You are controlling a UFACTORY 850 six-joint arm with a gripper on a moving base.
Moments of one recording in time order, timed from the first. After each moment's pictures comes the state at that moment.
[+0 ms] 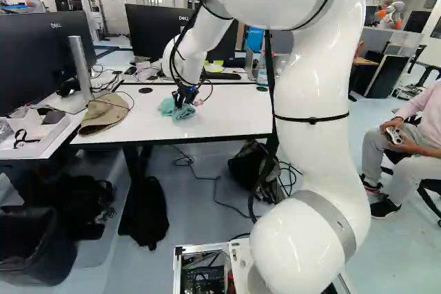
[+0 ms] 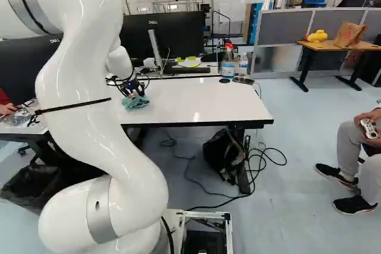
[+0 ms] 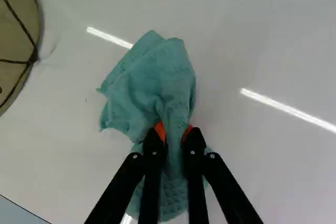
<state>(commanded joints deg) 22.2 -23.9 -65.7 0.0 -14.5 0.0</state>
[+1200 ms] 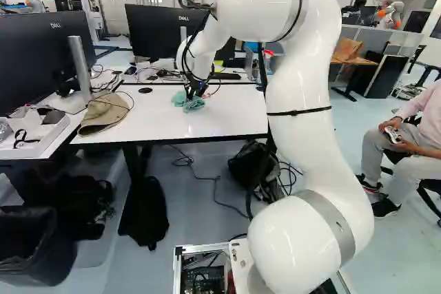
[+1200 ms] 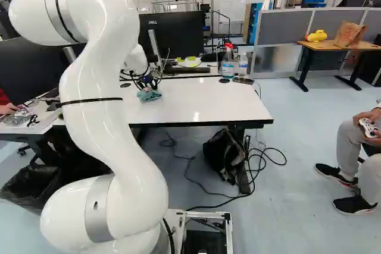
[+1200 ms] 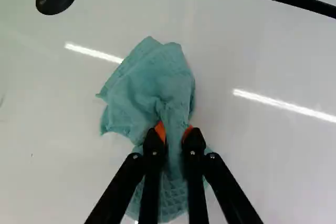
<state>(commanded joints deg) 16.5 -33.2 -78.3 0.0 -14.5 0.0</state>
